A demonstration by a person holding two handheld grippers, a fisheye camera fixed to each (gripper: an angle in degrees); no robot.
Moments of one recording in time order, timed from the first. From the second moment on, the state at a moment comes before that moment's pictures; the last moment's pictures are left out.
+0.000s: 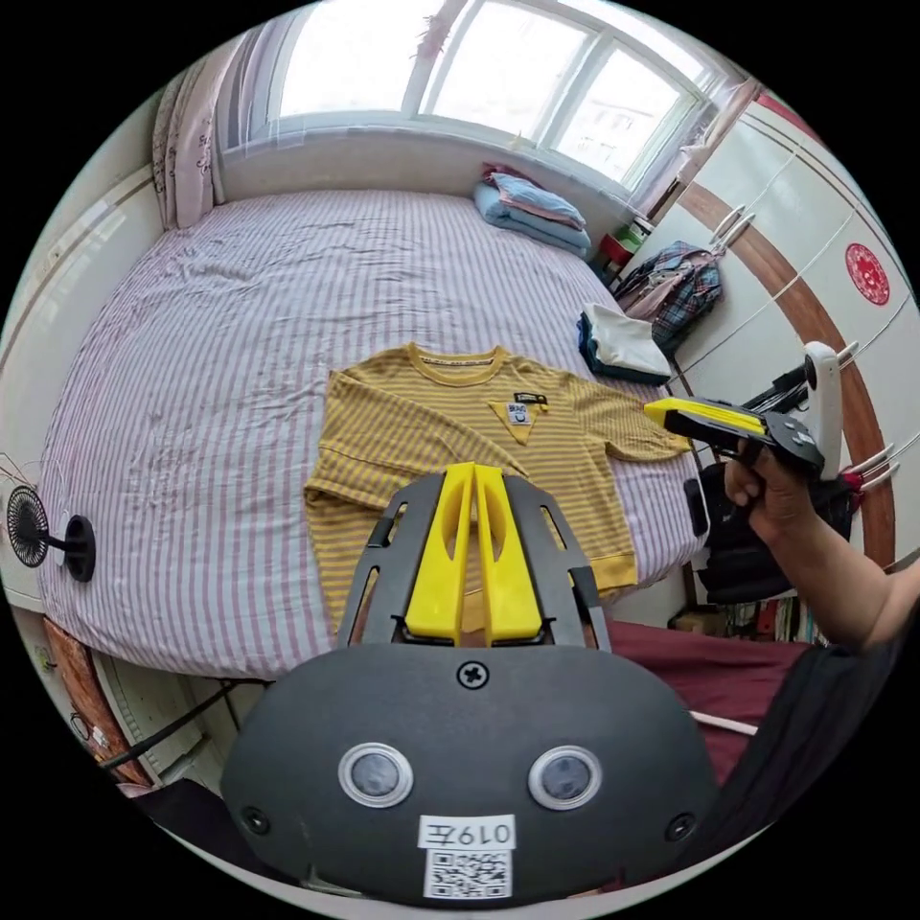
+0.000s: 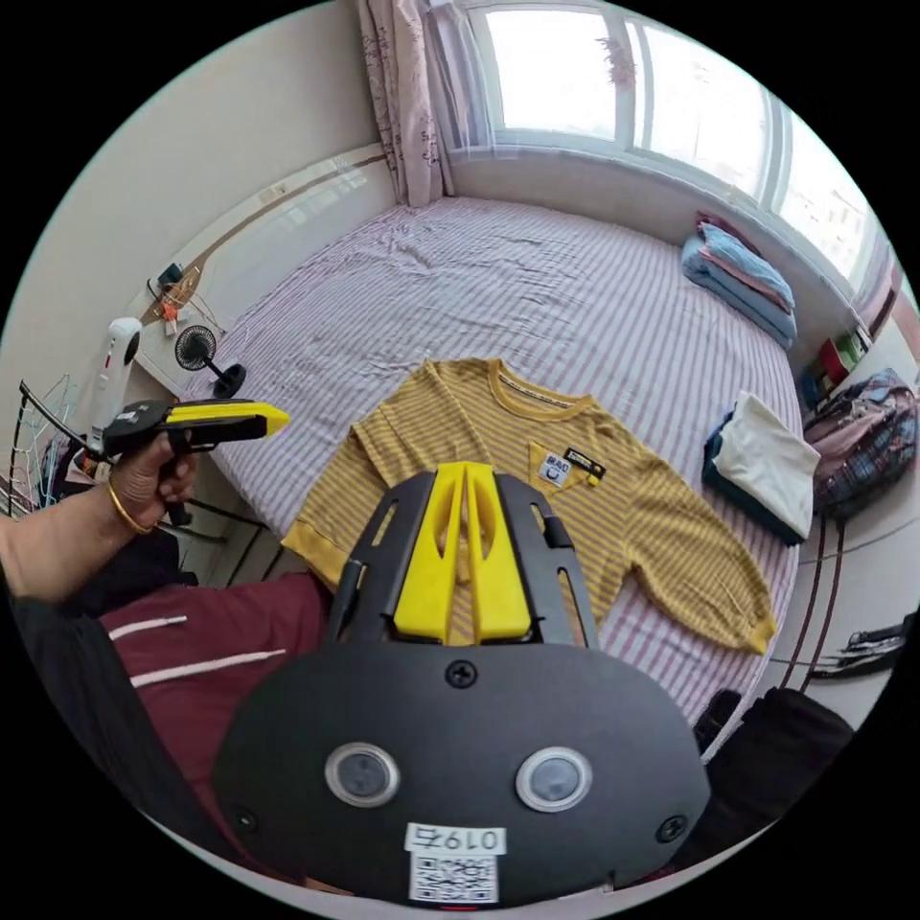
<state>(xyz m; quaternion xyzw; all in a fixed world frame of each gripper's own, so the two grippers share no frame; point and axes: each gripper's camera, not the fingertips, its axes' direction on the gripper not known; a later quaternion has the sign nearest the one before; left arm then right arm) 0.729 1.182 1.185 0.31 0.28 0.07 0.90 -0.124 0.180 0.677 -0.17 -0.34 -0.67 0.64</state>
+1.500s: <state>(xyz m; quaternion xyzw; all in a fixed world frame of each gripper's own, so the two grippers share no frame) 1.026 1.395 1.125 0.38 0.51 0.15 0.76 0.341 0.271 0.912 -0.16 -0.37 -0.50 0.77</state>
